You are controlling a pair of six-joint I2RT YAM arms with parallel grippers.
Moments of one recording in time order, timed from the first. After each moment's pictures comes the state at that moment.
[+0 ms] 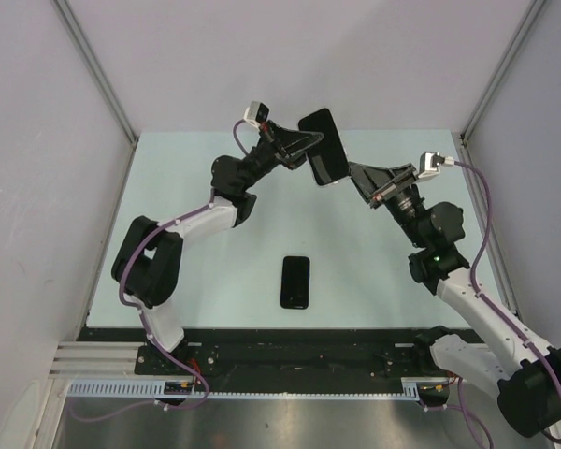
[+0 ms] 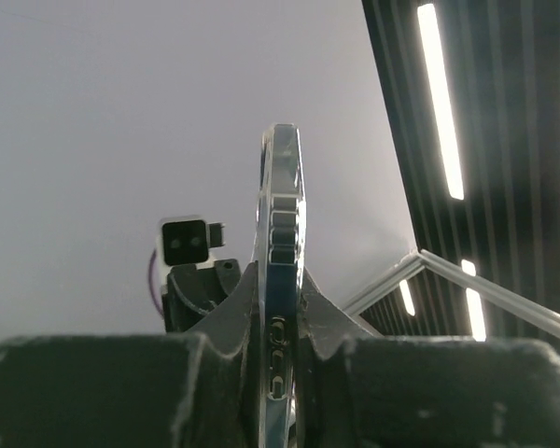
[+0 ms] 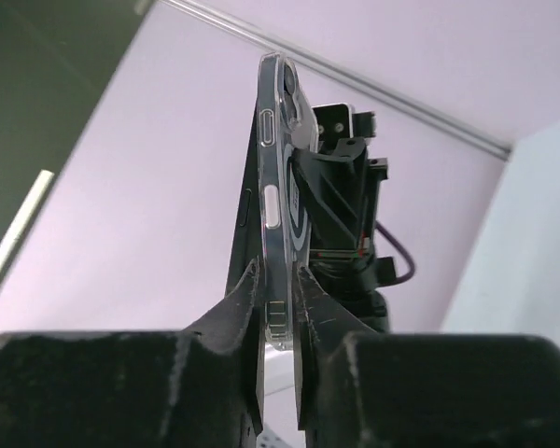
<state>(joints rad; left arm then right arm) -0.55 1.78 1.23 1.25 0.55 -1.80 0.44 0.98 0.68 0.68 -0.17 1.40</state>
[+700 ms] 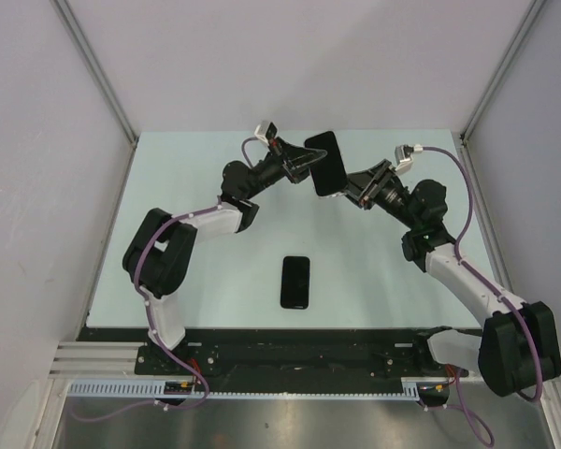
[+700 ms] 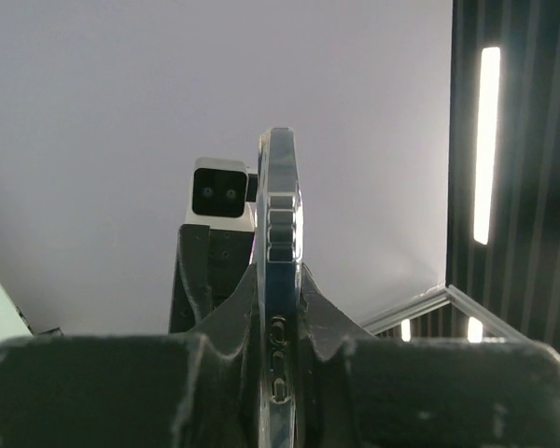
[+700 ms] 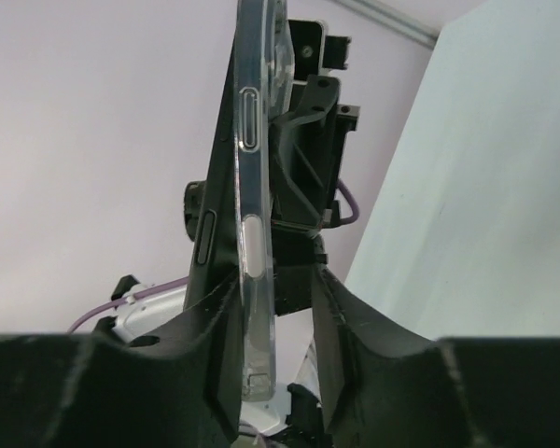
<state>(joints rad) -0.54 1.87 1.16 1.21 0.58 -1.82 0.31 1.18 0.74 0.59 -0.54 1.24</state>
